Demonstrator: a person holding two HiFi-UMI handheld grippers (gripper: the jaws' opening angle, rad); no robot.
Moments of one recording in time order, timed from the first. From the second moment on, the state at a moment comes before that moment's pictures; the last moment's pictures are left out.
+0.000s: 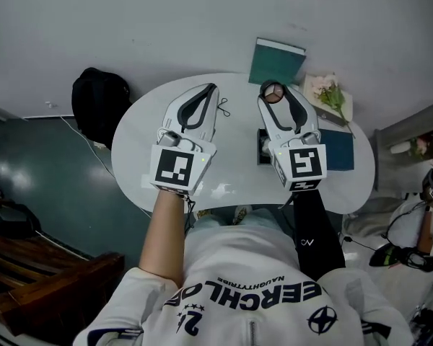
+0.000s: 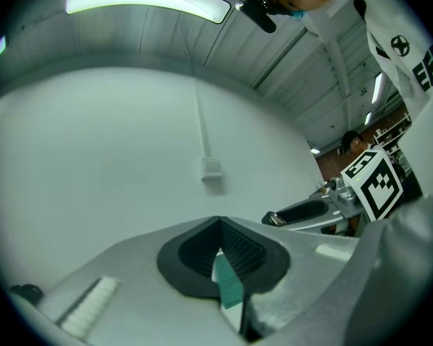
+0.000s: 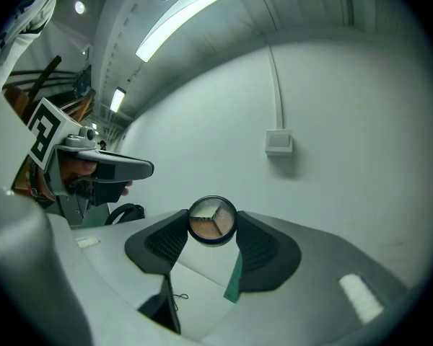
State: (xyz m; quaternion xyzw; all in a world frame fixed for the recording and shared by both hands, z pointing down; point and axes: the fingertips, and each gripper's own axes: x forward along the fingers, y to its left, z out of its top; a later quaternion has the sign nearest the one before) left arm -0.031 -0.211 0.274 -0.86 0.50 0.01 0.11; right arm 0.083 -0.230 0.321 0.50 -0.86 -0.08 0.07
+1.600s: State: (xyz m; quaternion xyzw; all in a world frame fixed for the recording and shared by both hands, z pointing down) left arm 0.068 -0.220 0.301 -0.87 0.49 0.02 0.09; right arm 0.203 -0.230 0.535 0.49 -0.81 0.12 0.28
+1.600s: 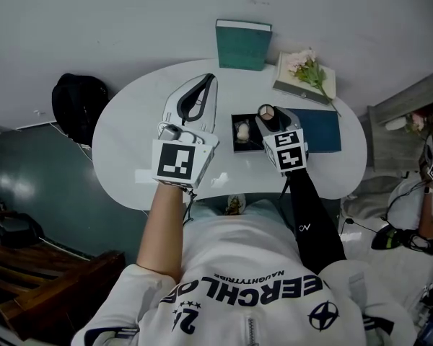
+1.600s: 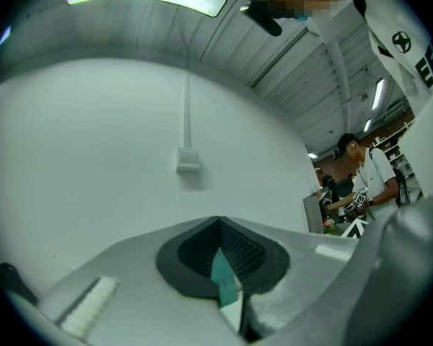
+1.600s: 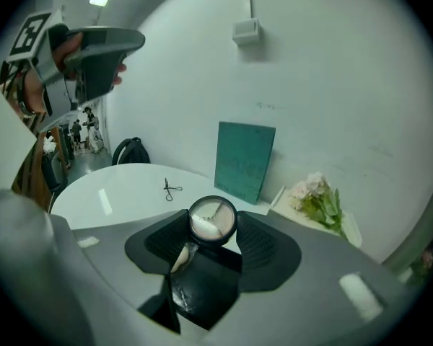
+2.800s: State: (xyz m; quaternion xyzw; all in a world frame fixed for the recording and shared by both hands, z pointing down) left arm 0.046 -0.241 0.310 -0.85 0.51 0.02 0.09; right arm 0.204 -0.239 0.634 0.47 -0.76 0.20 0.40
